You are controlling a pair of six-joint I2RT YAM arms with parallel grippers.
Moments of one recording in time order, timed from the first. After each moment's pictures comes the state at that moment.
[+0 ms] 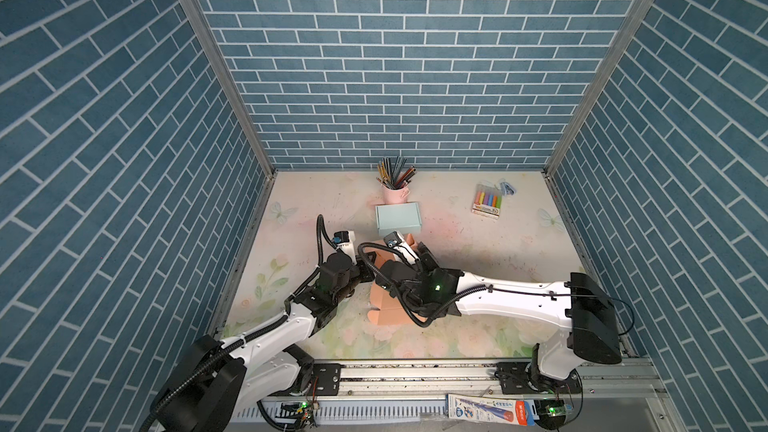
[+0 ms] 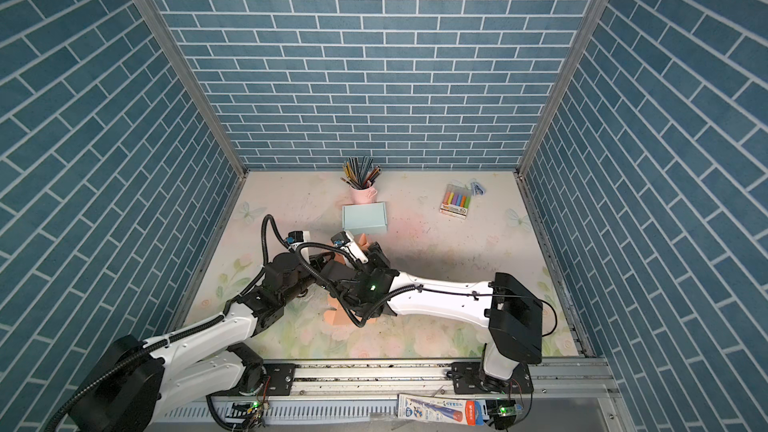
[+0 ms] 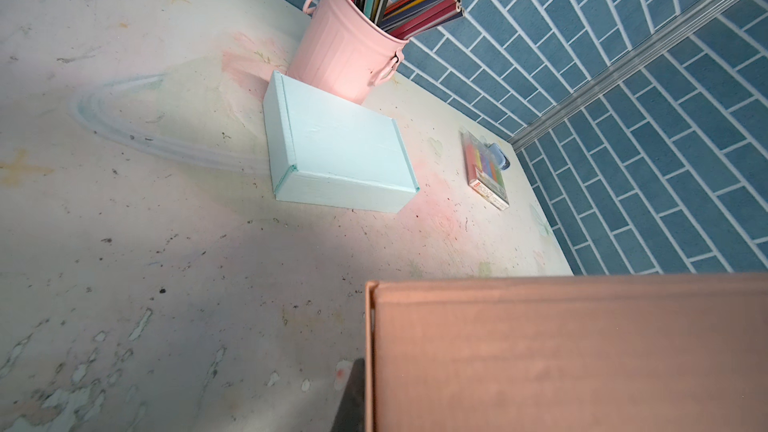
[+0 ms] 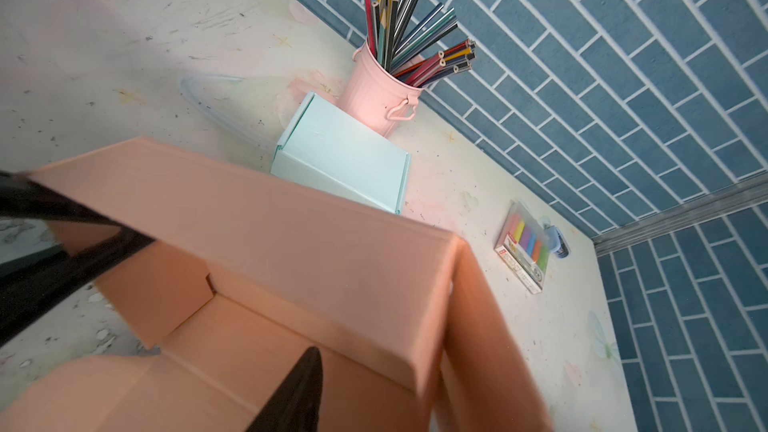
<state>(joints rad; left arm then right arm) -0.58 1.08 0.33 0.36 -0.02 -0.72 1.32 1.61 1.21 -0.50 0.96 0.26</state>
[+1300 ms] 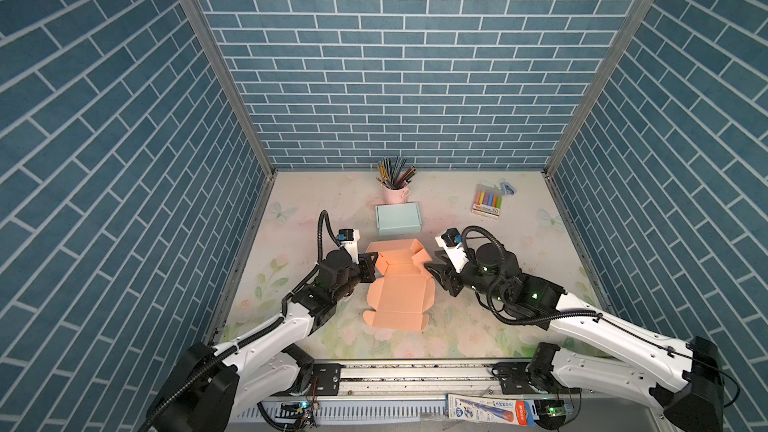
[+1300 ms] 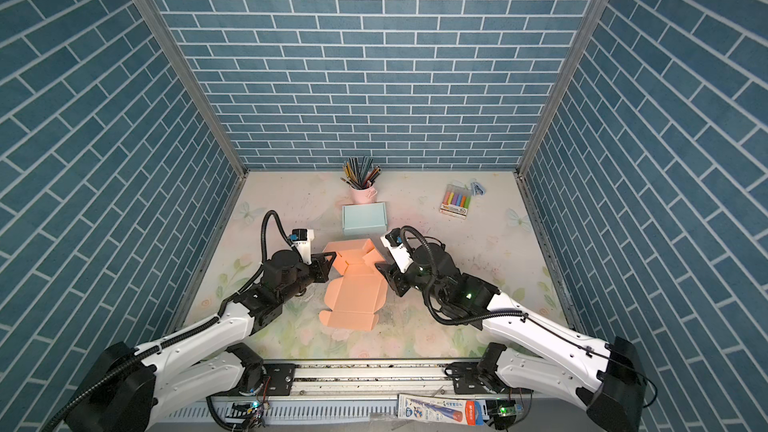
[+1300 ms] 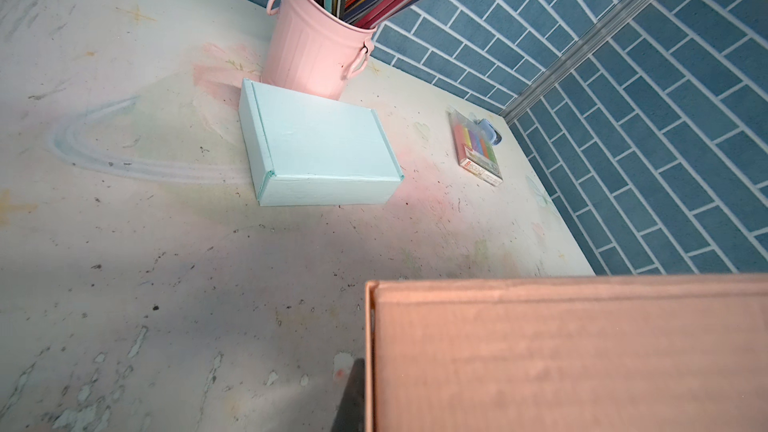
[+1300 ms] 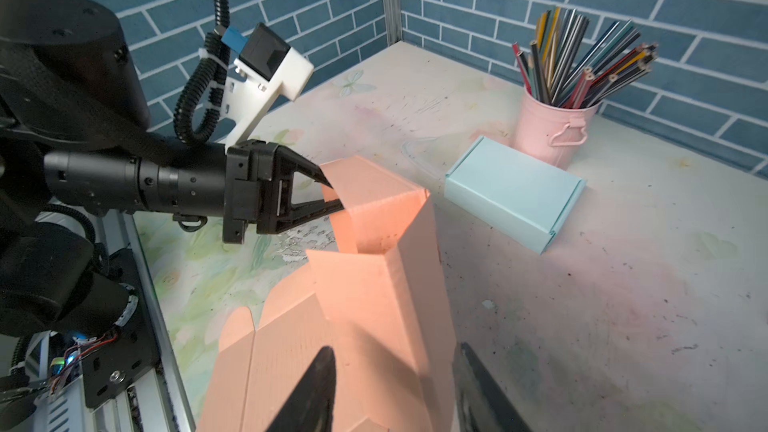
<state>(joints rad) -0.58 1.04 0.37 0.27 0.04 -0.61 0.99 1.01 0.75 -0.17 0.00 0.11</state>
